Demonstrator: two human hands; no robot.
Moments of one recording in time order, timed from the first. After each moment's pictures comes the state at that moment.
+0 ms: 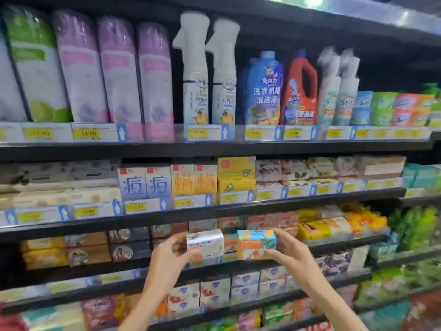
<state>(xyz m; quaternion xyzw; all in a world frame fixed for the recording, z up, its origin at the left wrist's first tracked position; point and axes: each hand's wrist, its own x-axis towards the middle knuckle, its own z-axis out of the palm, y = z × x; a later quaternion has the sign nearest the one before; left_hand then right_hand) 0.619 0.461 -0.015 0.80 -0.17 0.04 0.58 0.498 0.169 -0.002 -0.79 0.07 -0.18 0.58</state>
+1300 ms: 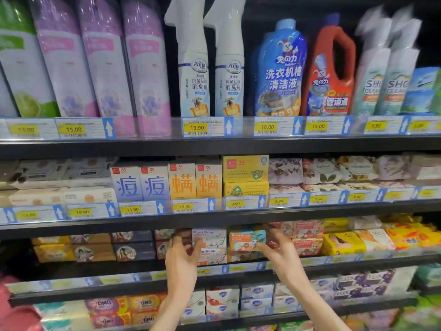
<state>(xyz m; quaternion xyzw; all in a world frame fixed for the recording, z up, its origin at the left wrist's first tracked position) 0.666 0.403 -0.065 0.83 0.00 0.20 0.52 0.599 0.163 -0.035 -0.84 0.08 -0.19 0.50</state>
